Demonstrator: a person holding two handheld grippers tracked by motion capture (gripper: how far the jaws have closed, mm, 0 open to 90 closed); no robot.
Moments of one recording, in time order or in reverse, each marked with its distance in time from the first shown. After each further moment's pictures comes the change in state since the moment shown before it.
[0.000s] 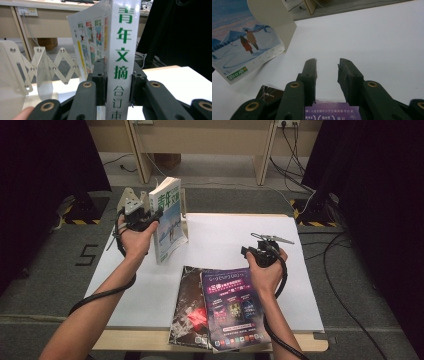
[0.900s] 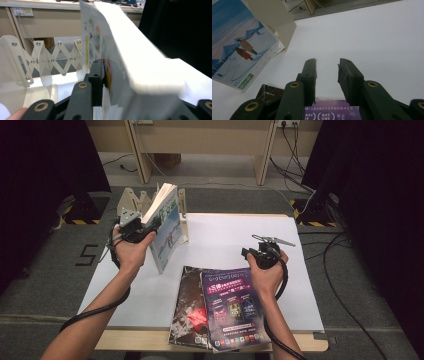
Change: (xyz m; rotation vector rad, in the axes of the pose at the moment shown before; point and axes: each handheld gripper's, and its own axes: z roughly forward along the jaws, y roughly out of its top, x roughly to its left) left arm -0.007 -0.011 -0.033 -0.005 -0.030 0.025; right arm -0.002 -0.004 -0.002 0.000 0.003 0.017
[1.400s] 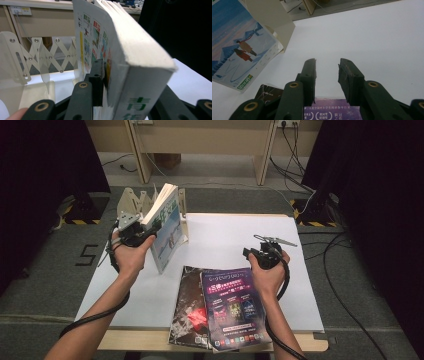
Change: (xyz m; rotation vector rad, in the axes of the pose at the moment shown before) left arm -0.001 -0.005 -0.004 0.034 -0.026 -0.036; right arm -0.003 0.000 -0.003 -0.002 -0.003 0.005
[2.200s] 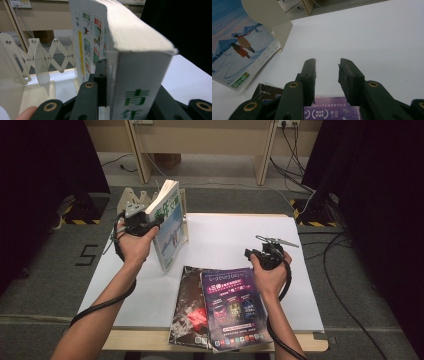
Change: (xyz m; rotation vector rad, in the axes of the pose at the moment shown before) left arm -0.006 0.025 0.022 0.039 0.041 0.017; right arm -0.006 -0.001 -0.002 0.002 -0.006 0.003
